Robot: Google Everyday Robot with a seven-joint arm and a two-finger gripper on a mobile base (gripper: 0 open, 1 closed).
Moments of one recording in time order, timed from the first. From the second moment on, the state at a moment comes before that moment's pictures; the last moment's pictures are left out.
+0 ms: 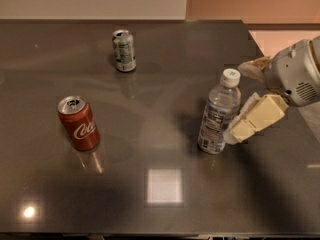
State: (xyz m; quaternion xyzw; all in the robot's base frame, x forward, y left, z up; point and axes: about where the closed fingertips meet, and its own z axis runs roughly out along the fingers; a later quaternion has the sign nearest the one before) arm 0.444 -0.146 0.938 -0.54 0.76 0.16 0.32
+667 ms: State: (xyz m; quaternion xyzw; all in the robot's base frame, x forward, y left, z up) arm 0.448 -0.129 0.932 -0.53 0.75 0.20 0.35
